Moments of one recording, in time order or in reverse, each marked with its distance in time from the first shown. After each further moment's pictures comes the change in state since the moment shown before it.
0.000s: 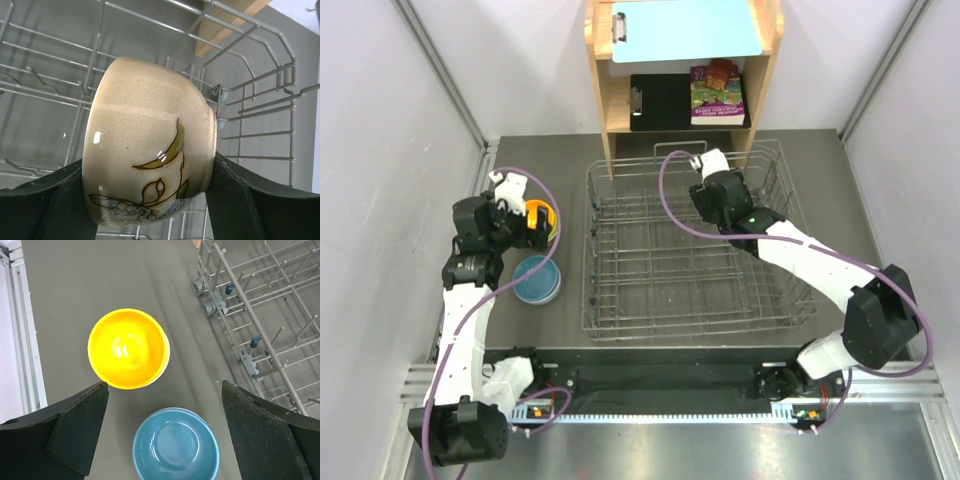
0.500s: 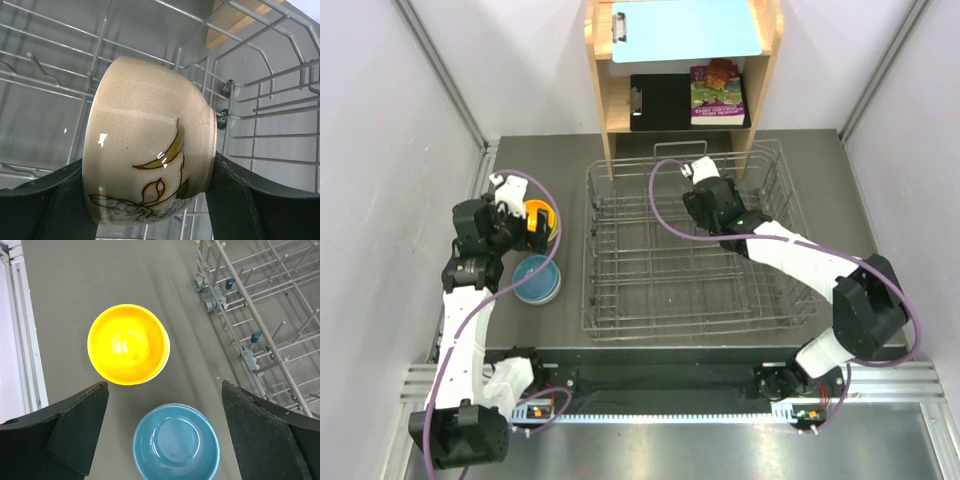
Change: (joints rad) left arm 0.004 -0.019 -0.011 -0.014 0.000 0.011; right arm 0.027 0.070 -0.016 0.033 0.023 -0.001
